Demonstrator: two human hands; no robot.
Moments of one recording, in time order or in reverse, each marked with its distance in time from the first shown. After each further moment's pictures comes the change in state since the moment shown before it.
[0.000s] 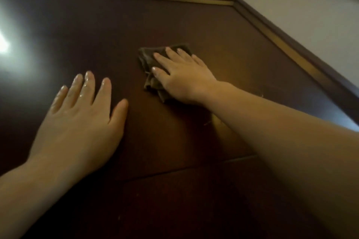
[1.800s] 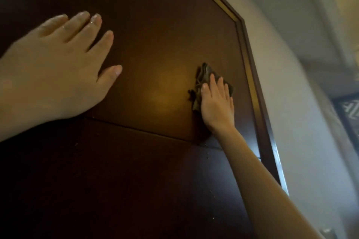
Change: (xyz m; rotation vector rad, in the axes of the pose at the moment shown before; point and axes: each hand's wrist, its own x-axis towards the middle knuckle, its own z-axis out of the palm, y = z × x) left_hand -0.010 0.022 0.035 -0.426 0.404 -0.082; right_hand -0.085 0.062 -0.008 -0.014 -0.014 0.425
